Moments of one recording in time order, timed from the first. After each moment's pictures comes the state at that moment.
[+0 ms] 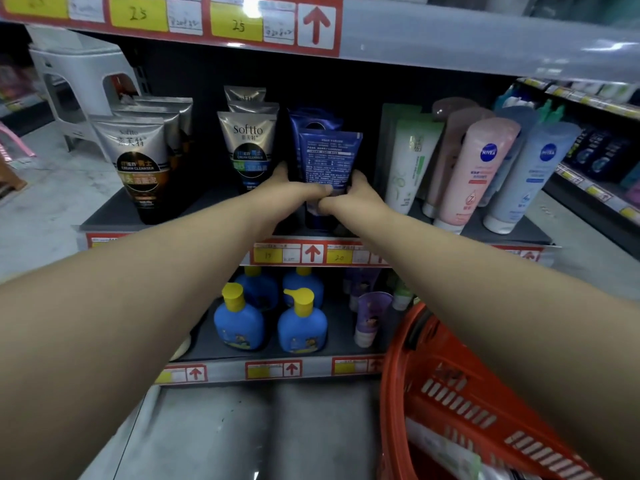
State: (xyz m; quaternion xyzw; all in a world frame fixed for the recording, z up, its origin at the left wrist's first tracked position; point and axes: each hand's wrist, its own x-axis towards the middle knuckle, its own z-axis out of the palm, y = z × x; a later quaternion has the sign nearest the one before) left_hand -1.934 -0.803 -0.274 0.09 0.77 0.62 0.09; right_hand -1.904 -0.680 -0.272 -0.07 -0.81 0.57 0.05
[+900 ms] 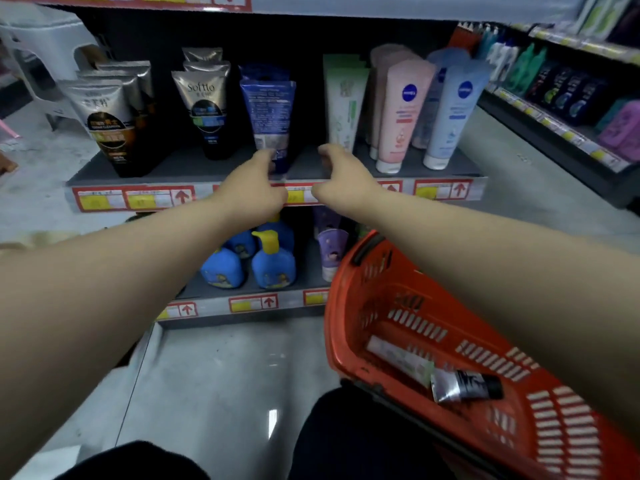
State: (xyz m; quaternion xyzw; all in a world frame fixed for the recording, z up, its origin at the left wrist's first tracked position) left_hand -1.815 -0.785 -0.261 0.14 0.93 0.34 0.00; right_hand -1.810 -0.629 -0.269 0.02 -0.93 0.35 0.07
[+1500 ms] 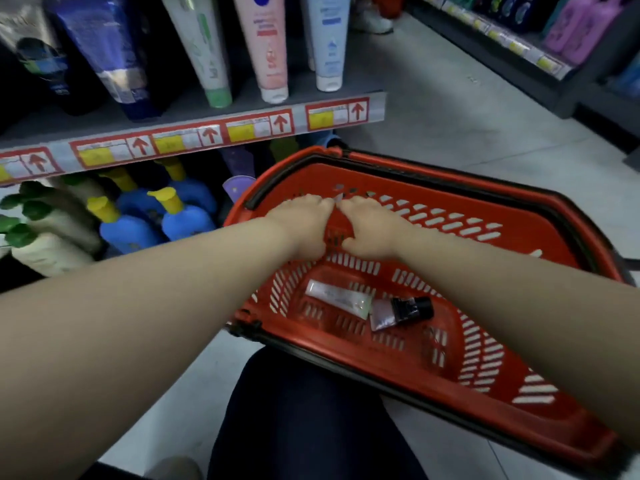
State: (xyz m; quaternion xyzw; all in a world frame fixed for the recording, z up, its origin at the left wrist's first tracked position) left_hand -1.718 -0.598 -0.352 0.36 0.92 -0.02 0.12; right_hand -1.673 -0.459 -0.377 0.02 -0.99 0.15 -0.09
